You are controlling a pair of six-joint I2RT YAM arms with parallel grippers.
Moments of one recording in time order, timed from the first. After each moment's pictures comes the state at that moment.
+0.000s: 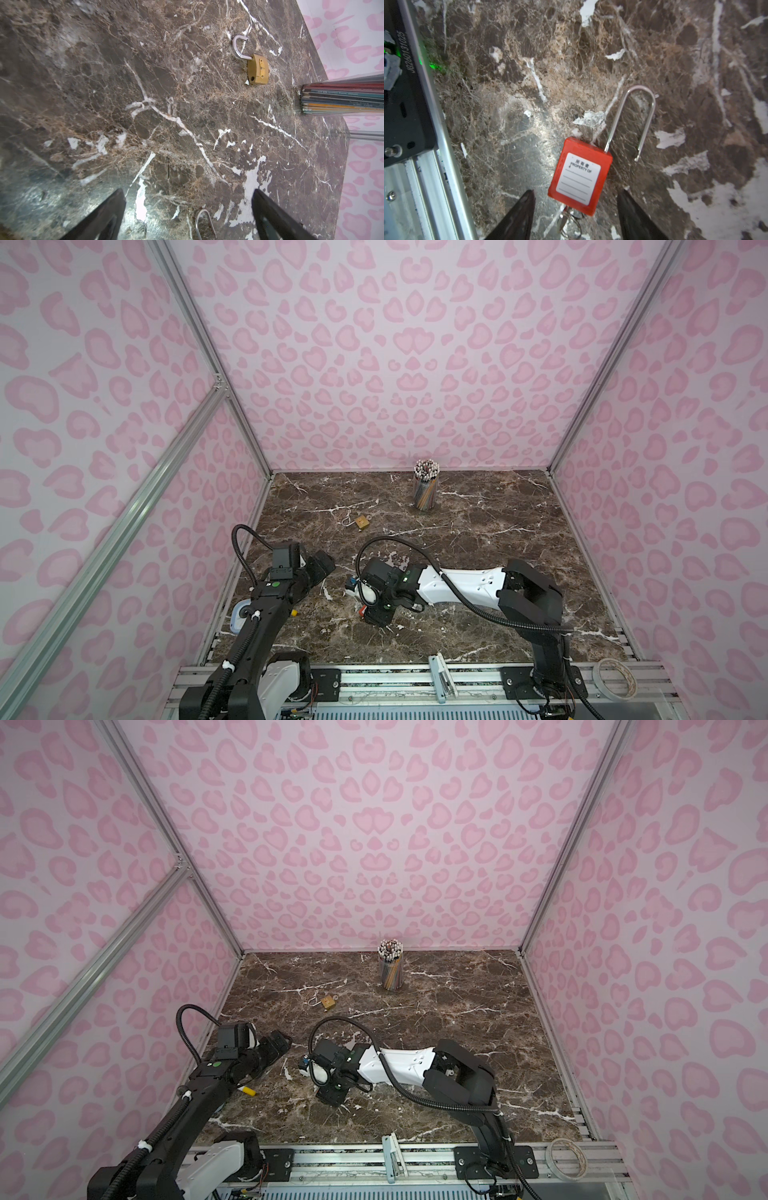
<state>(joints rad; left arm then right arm) 0.03 1.00 0.53 -0.43 0.21 -0.70 1.14 1.99 1.37 -0.51 -0.16 -0.02</state>
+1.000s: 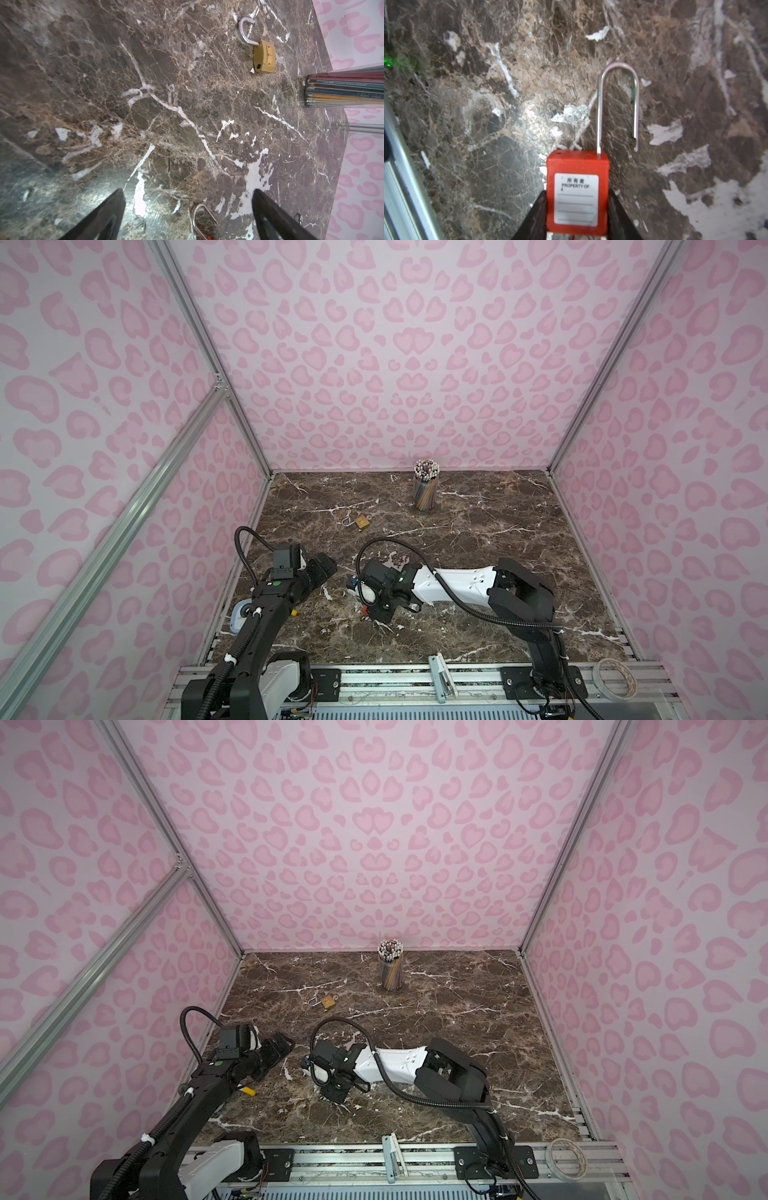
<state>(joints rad) 0.03 1.03 0.53 -0.43 0.26 -0.70 1.12 2.03 1.38 -0.52 -0.11 0.01</state>
